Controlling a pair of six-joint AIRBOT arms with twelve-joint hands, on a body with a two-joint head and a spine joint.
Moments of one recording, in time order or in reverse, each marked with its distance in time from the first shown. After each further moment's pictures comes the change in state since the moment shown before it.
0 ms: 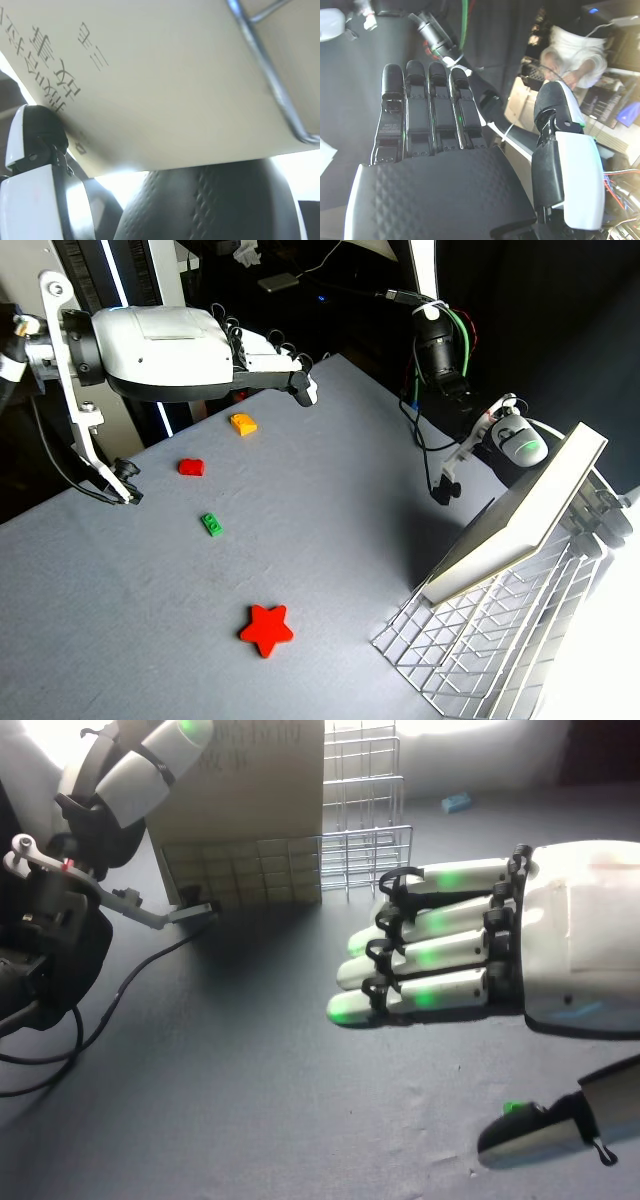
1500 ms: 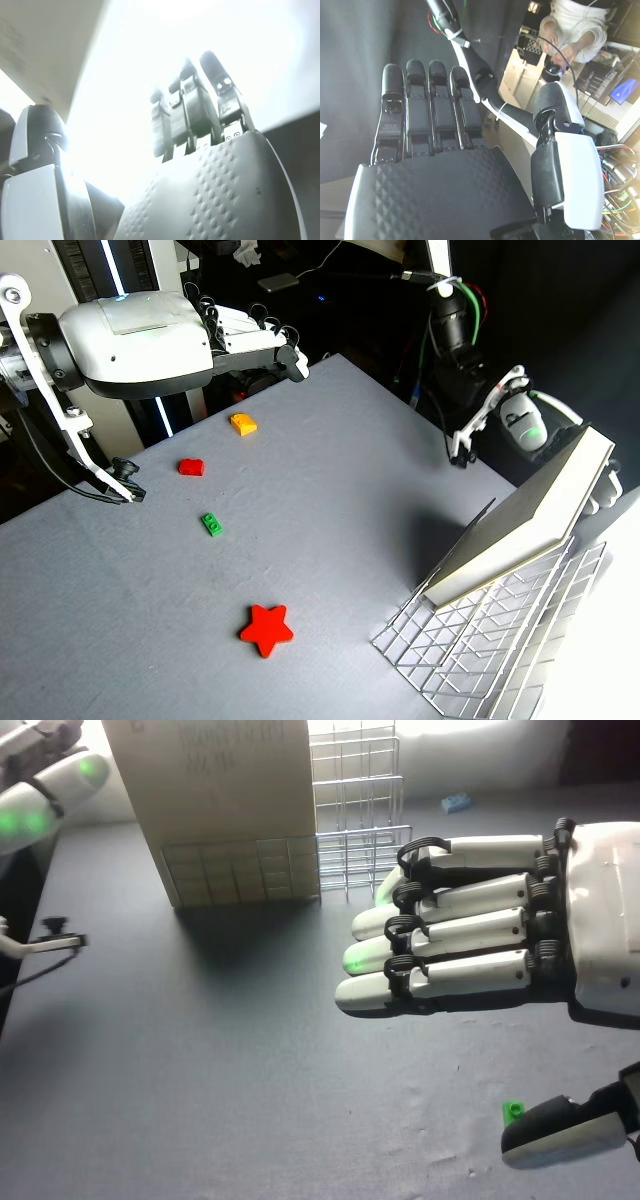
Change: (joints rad) left arm 0.172 0.235 -0.111 -0.023 0.021 0.160; right arm -0.077 -0.007 0.066 0.133 0.235 -0.076
